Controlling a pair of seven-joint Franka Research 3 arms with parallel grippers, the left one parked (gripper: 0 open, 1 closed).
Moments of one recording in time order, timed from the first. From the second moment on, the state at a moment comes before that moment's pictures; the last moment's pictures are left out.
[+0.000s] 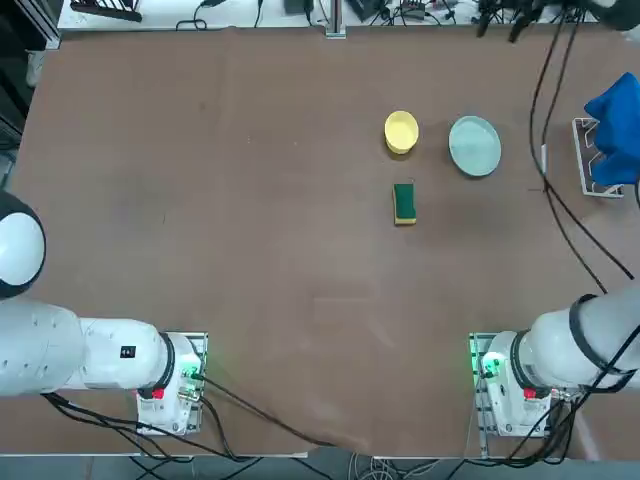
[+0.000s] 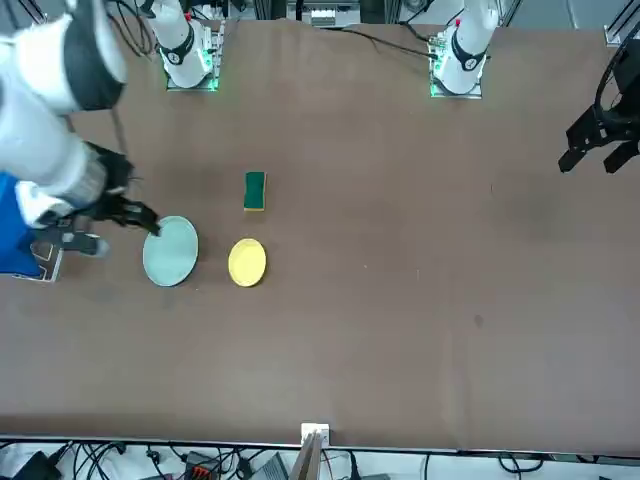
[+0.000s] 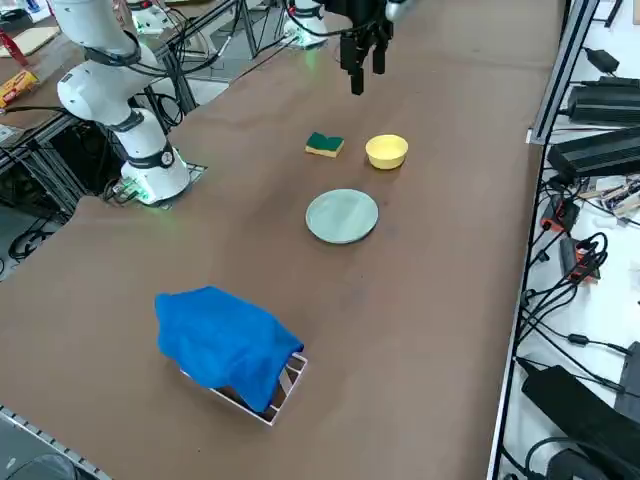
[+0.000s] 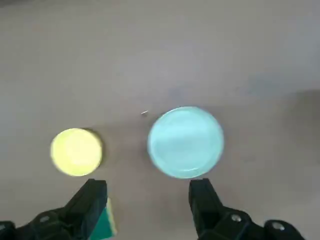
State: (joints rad) arm -0.09 0.22 0.23 -1.53 -0.07 1.75 0.35
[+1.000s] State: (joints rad) arm -0.11 0.20 0.08 -1.33 -0.07 1.55 0.17
